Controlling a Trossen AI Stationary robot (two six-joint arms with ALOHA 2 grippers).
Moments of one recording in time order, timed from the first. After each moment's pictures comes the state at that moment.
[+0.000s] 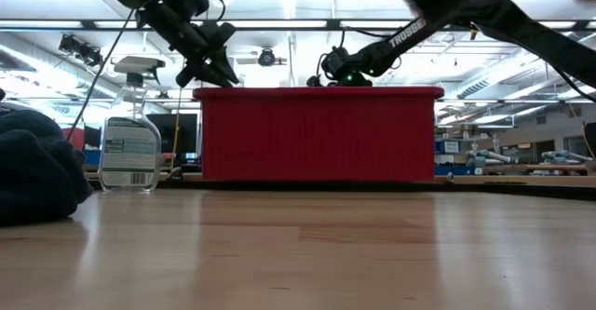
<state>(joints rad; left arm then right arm) 0.87 1.29 1.08 -0.36 0.23 -0.19 -0.82 2.28 2.00 -0.29 -0.23 0.03</state>
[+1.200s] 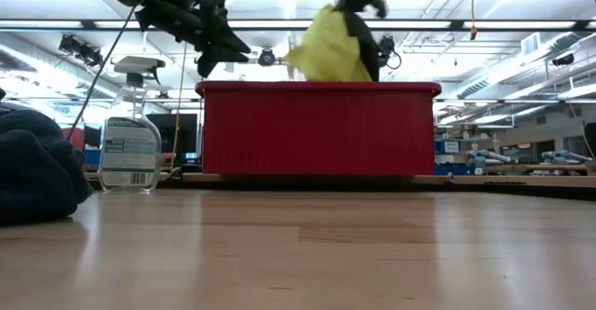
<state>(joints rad) 0.88 1.27 1.08 -0.25 0.64 -0.11 -0.67 1.74 2.01 -0.48 0.11 0.23</state>
